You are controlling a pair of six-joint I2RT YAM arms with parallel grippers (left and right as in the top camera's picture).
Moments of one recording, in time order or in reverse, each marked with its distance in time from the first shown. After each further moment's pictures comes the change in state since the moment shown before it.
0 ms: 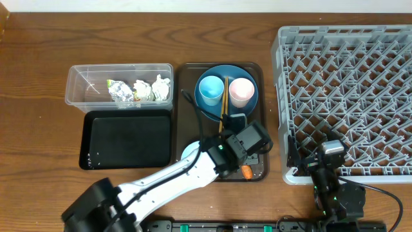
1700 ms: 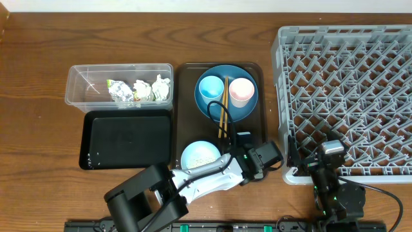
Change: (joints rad) left arm -0.102 0.235 0.001 0.024 -0.035 -0.090; right arm 0.000 0.000 0.000 0.000 0.000 0.000
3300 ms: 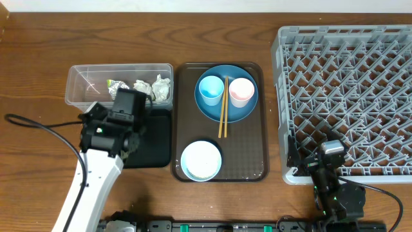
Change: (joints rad) left arm 0.928 -0.652 -0.071 -0.545 -0.276 0.062; right arm 0.000 0.000 0.000 0.000 0.000 0.000
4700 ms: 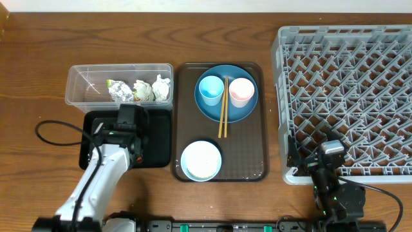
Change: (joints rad) left arm 0.100 0.111 -0.301 0.337 0.114 -0.028; right arm 0.000 0.000 0.000 0.001 0.000 0.000
